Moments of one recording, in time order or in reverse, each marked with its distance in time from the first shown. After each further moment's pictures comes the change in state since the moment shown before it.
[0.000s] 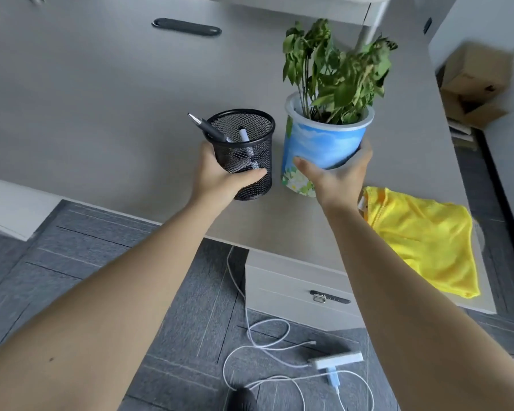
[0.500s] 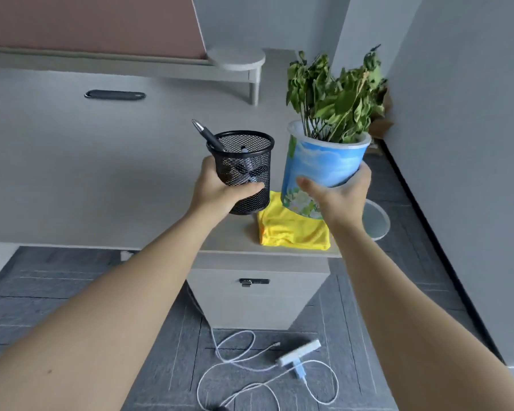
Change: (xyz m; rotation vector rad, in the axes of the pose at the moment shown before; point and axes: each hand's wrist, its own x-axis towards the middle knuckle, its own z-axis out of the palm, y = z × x) left_hand -0.108 0.110 0.096 0.044 -0.277 0.112; right_hand -0.053 -0.086 -0.197 -0.039 0.237 -0.017
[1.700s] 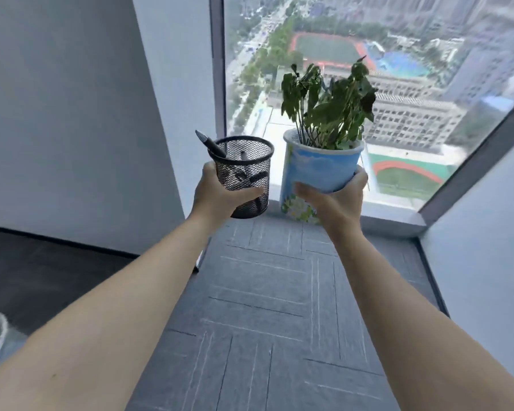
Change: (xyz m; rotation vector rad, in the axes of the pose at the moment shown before) left_hand -0.457 0.214 0.705 -0.052 -1.403 0.318; right_hand -0.189 0.014 -0.790 -0.216 1.348 0.159
